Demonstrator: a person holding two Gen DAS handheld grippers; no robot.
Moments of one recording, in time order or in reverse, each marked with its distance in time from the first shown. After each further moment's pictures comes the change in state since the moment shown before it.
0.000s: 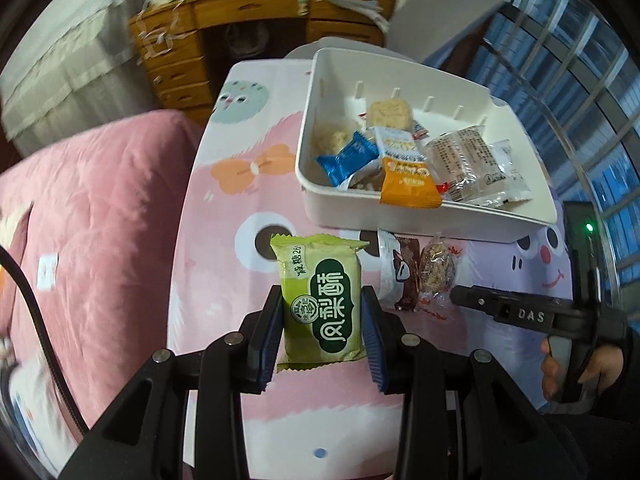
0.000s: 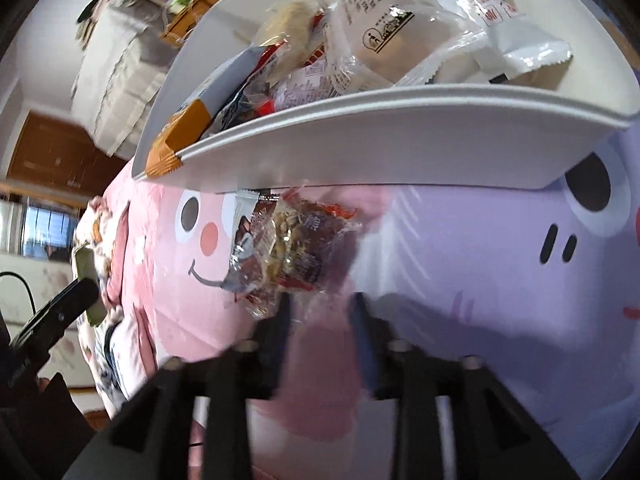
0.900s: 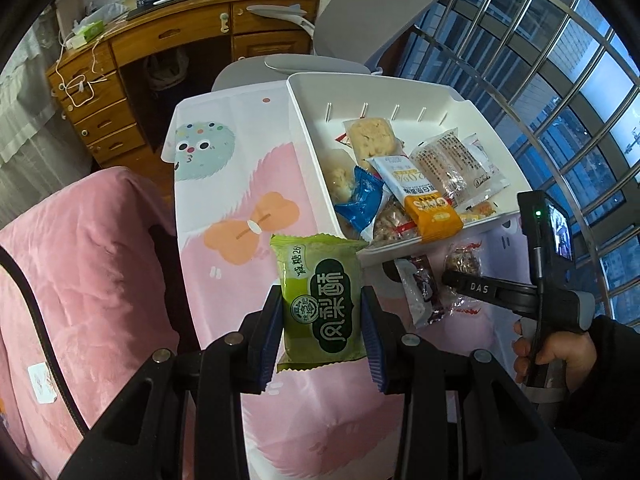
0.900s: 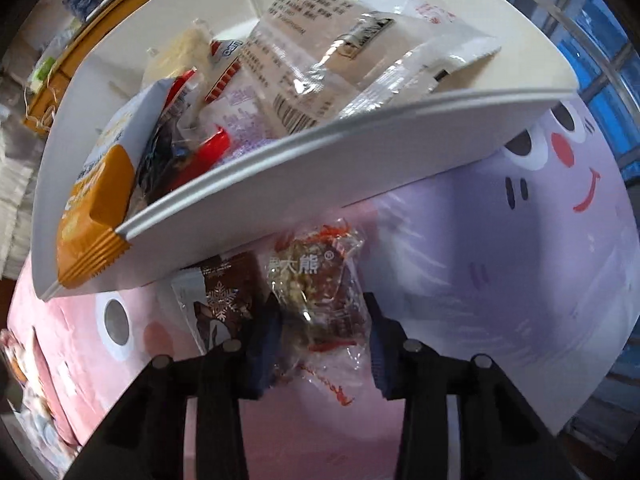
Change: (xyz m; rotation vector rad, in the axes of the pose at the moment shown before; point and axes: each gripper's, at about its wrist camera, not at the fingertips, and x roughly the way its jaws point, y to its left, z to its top) left arm 0.019 0.072 0.062 0.244 0.003 -0.211; right arm 0.035 0.065 0.010 0.379 -0.172 -0.444
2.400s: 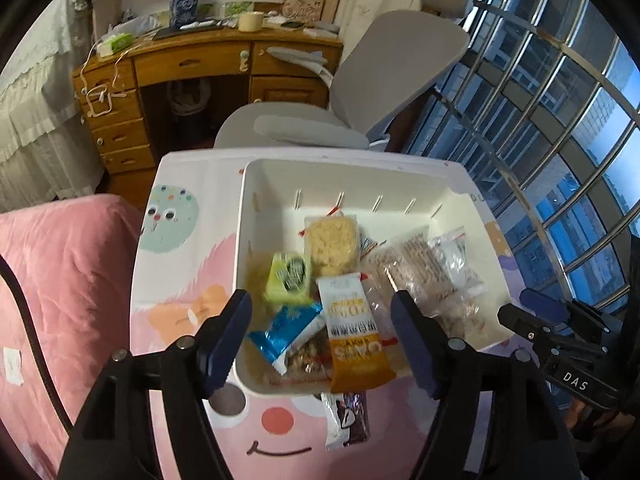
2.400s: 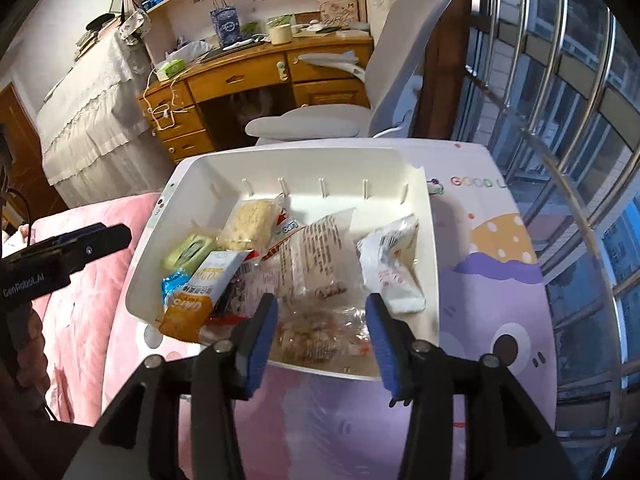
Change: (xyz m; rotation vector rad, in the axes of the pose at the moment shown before) left arm 0.016 -0.070 0.084 -0.168 -0.173 0.048; right arm -0.130 -0.046 0.090 -0.496 -0.337 0.189
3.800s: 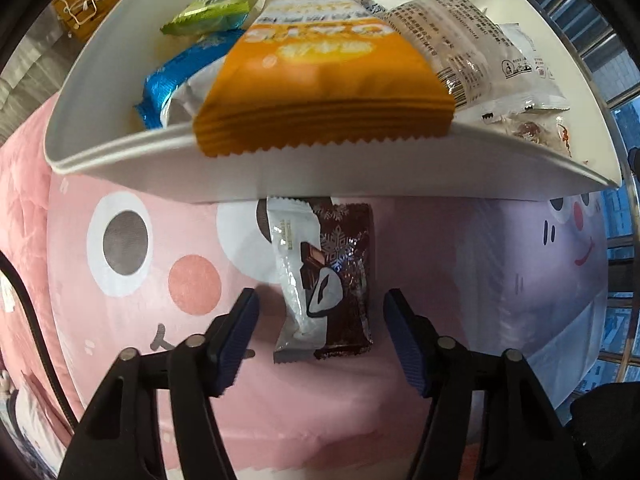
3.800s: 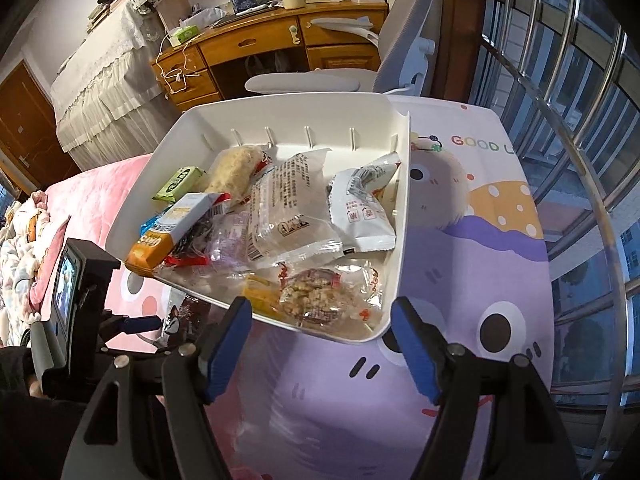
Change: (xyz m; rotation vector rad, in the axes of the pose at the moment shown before) left arm 0.123 -0.043 -0.132 0.000 0.444 0.117; right arm 0.013 -0.047 -0.029 -0.055 0.118 0.062
